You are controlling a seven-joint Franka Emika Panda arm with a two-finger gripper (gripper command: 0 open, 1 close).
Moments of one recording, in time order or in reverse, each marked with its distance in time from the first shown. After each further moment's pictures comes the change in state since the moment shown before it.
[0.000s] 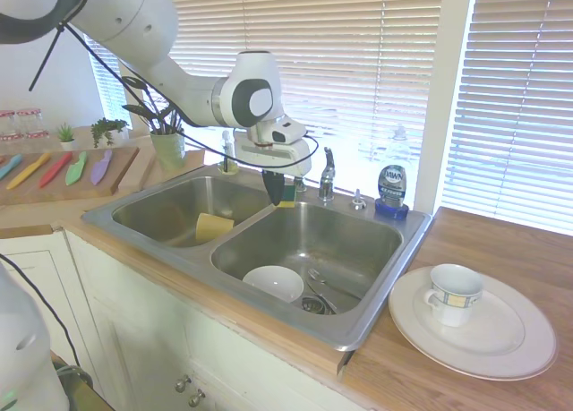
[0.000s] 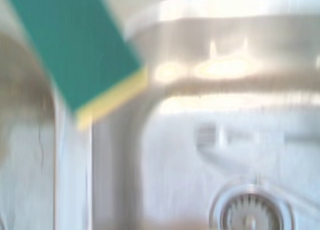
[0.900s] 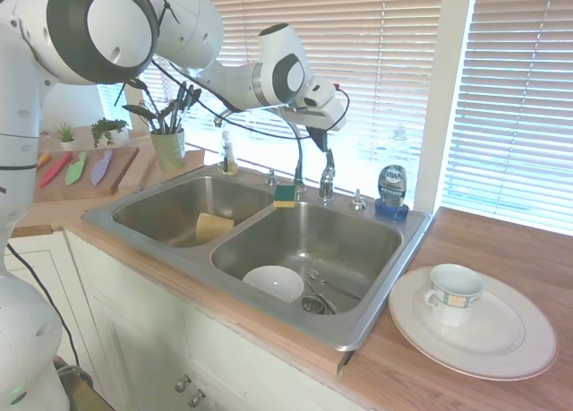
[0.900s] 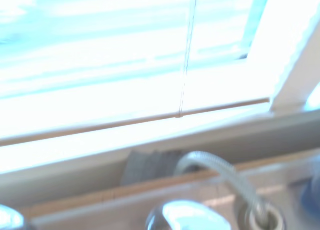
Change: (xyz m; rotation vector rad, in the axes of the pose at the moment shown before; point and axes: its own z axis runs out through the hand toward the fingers) arm 0.085 -0.076 -0.049 0.252 0.289 0.169
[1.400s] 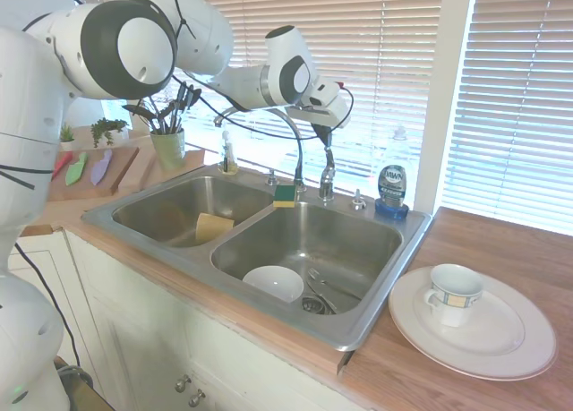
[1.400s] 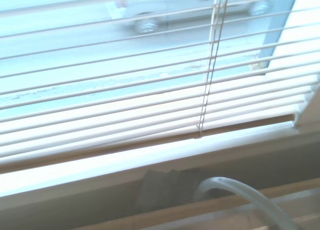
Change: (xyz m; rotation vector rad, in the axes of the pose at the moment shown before) arm -0.003 -0.024 0.031 0.018 -0.007 0.007
